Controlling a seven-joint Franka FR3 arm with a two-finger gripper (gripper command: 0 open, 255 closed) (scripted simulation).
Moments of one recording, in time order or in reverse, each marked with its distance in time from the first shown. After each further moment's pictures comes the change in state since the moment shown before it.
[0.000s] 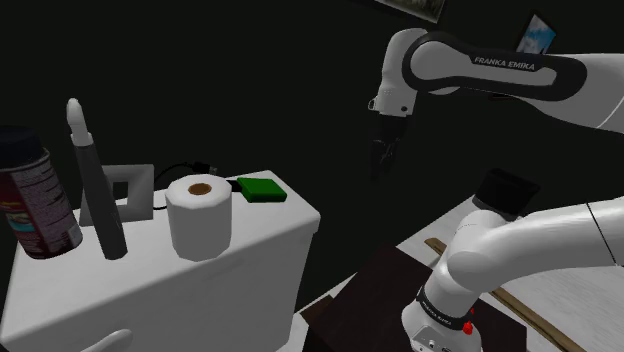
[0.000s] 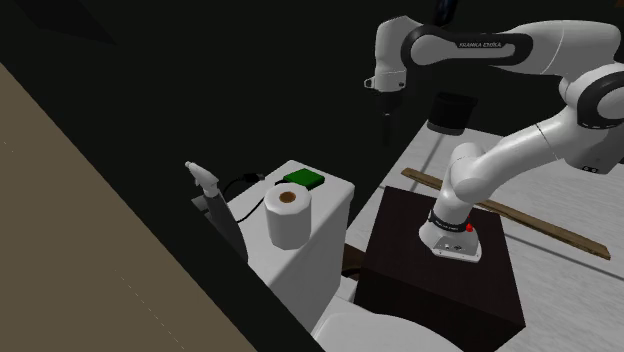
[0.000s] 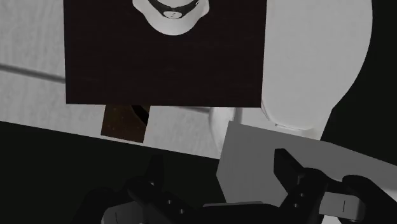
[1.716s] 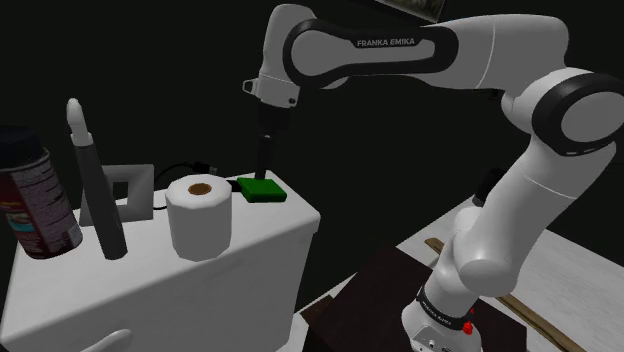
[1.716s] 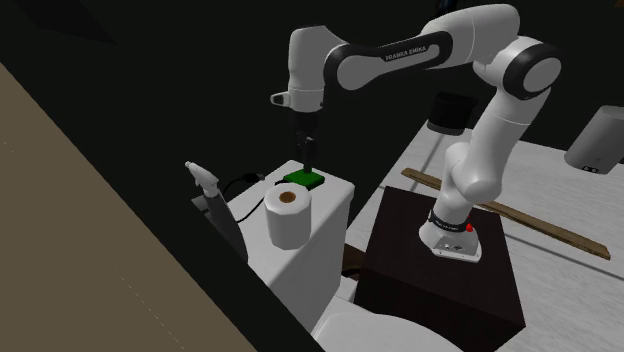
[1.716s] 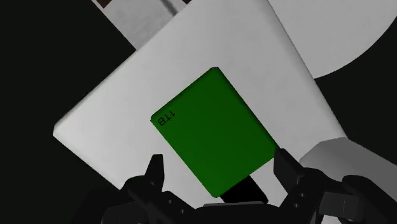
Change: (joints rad) arm 0.240 0.646 0.200 0.486 0.053 0.384 -0.250
